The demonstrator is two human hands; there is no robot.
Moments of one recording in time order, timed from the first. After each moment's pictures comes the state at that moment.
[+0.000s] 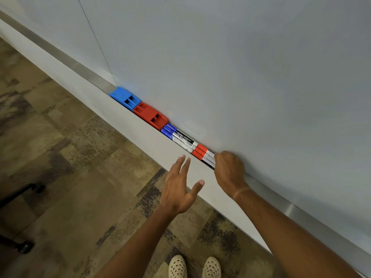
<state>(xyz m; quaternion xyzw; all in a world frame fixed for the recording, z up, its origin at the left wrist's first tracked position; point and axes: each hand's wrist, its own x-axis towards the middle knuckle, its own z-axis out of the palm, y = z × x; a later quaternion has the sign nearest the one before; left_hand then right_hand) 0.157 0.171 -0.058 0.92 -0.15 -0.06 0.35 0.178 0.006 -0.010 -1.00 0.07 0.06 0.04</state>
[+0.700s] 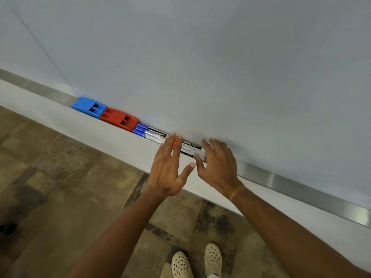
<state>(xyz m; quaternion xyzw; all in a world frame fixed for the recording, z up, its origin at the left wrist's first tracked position) 0.169 0.160 -0.025 0.90 -0.33 0.02 0.27 0.112 -0.001 -0.012 -0.98 0.13 -0.12 0.09</state>
